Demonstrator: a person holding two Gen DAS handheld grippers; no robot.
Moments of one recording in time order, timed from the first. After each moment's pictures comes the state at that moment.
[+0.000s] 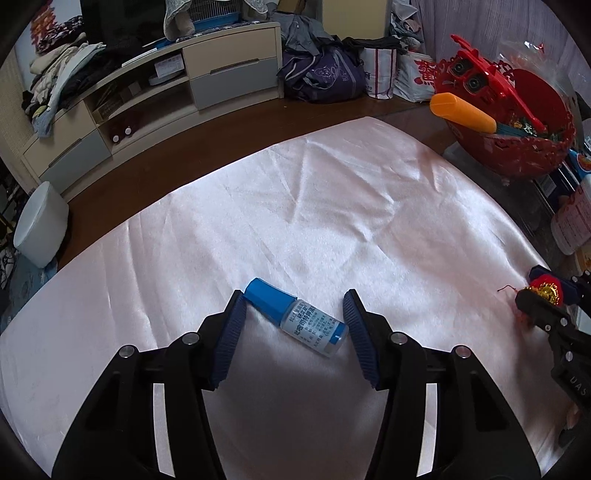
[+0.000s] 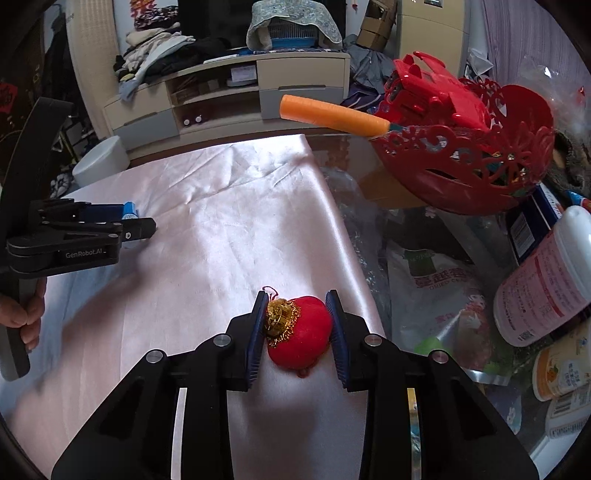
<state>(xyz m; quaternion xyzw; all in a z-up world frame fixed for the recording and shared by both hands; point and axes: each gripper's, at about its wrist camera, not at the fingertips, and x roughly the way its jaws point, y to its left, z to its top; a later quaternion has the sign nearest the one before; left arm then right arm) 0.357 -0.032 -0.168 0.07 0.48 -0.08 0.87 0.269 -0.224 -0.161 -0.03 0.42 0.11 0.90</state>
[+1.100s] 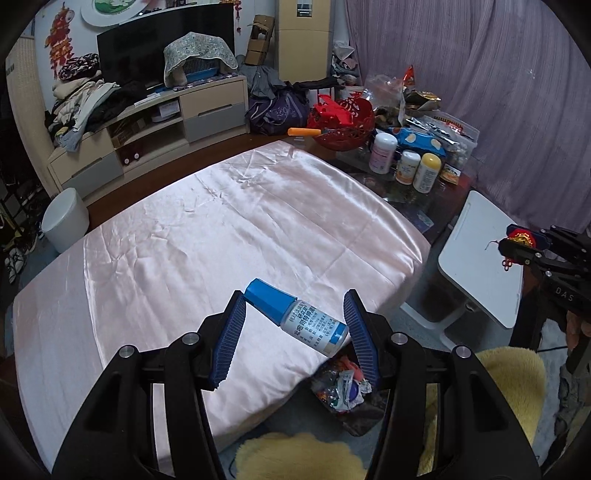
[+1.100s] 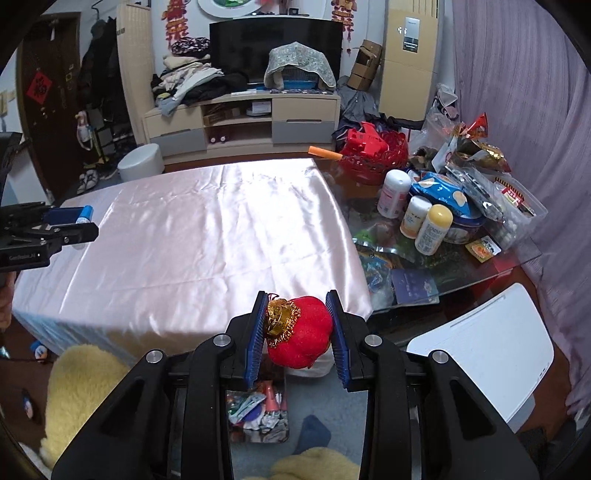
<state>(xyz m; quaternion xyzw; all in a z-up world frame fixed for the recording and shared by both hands) -0.070 0.000 0.015 0.06 0.41 -0.15 0.90 -0.103 -0.251 0.001 -0.03 0.38 0.10 0.92</state>
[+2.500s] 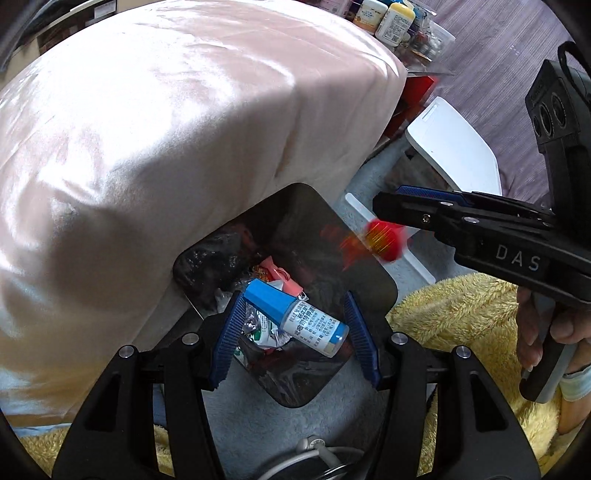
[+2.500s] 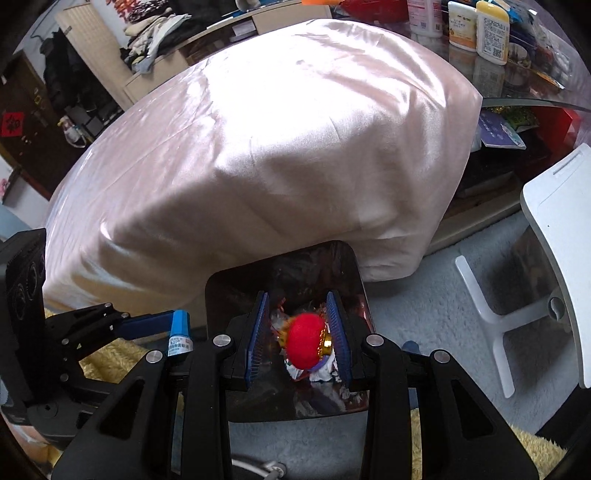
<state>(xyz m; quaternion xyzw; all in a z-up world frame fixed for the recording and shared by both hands) -0.091 -0.068 -0.238 0.02 0.55 -0.25 0.80 -0.097 -0.217 -0.218 0.09 0.52 0.12 0.84</state>
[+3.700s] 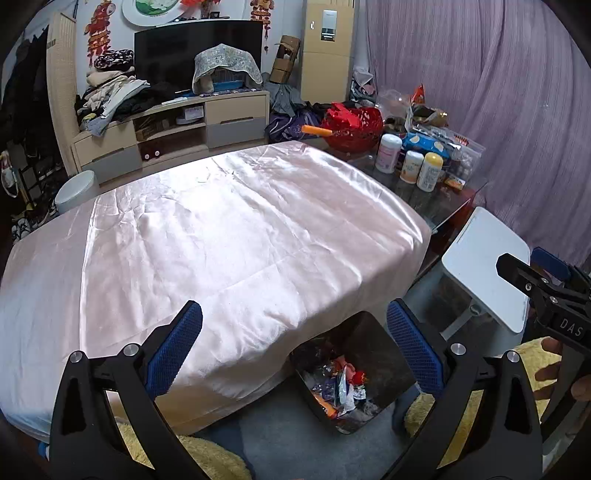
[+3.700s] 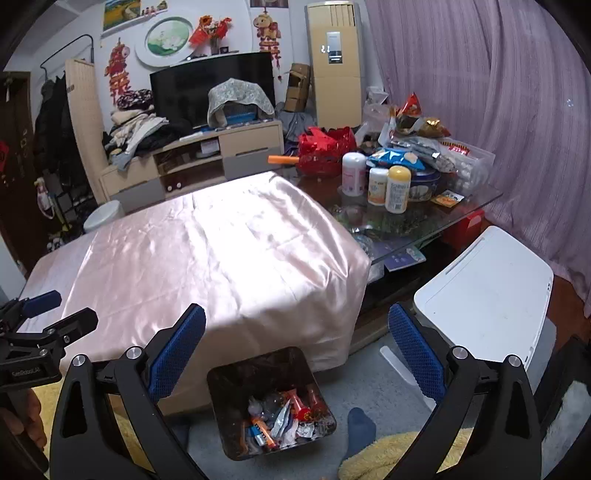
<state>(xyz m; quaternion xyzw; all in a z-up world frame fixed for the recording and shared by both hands) -0.145 0.006 -0.052 0.01 0.36 -0.12 0.93 -0.190 -0.218 -0.046 0.06 0.30 -0.02 0.95</state>
